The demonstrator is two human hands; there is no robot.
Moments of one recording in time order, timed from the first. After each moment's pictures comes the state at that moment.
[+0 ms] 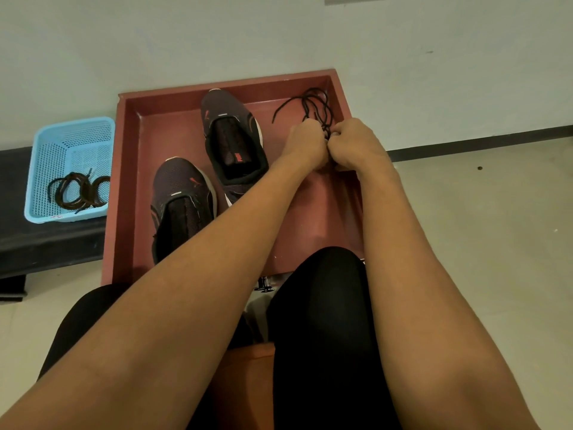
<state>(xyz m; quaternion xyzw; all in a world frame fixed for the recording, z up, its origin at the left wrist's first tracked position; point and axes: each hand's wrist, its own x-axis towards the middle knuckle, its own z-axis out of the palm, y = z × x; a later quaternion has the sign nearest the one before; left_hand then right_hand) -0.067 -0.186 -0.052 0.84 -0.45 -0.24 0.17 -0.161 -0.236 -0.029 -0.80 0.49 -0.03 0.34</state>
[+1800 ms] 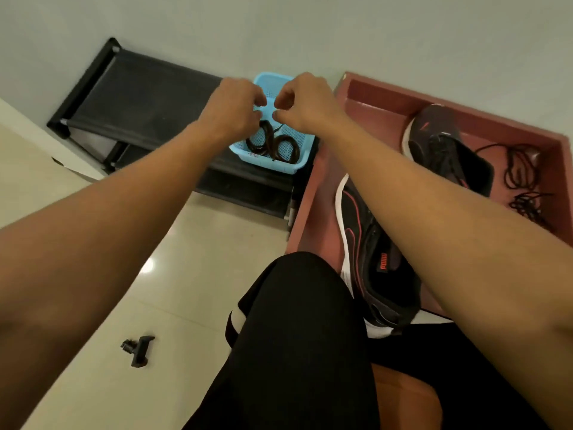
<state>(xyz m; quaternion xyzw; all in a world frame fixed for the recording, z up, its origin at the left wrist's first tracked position) 0.230 0.170 -0.054 0.94 -0.31 -0.02 0.16 0.171 0.011 -0.044 -0.96 0.09 -0.02 0.25</state>
